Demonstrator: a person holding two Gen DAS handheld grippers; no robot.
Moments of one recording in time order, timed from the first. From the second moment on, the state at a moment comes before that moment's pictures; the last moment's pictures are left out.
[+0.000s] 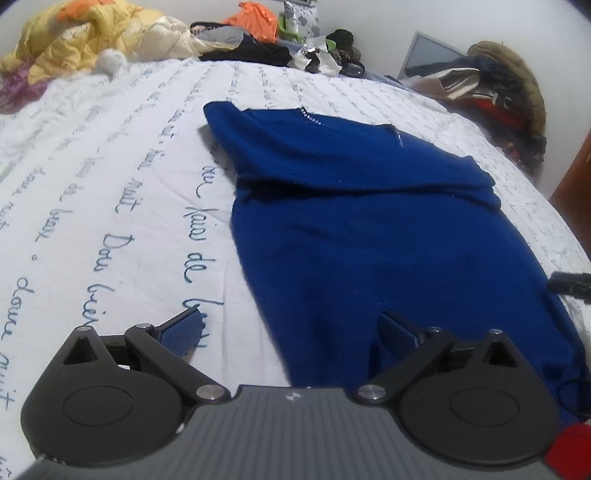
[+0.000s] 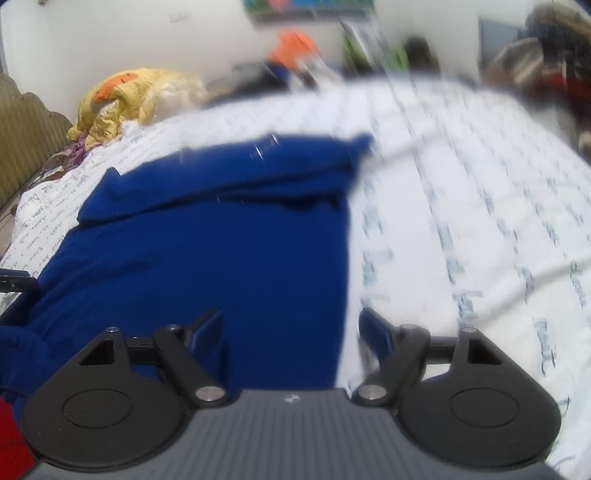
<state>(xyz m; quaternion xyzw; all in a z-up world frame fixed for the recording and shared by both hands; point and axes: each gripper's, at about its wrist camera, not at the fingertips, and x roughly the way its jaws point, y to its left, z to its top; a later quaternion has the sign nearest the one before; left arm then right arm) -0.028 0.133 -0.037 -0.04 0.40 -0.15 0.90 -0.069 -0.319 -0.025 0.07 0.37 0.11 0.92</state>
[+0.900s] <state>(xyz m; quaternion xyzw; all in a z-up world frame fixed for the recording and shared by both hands) 0.046 0.094 -0.010 -0.03 0.35 -0.14 0.92 -0.007 -0.316 -0.003 0.07 0.28 0.08 0.95</state>
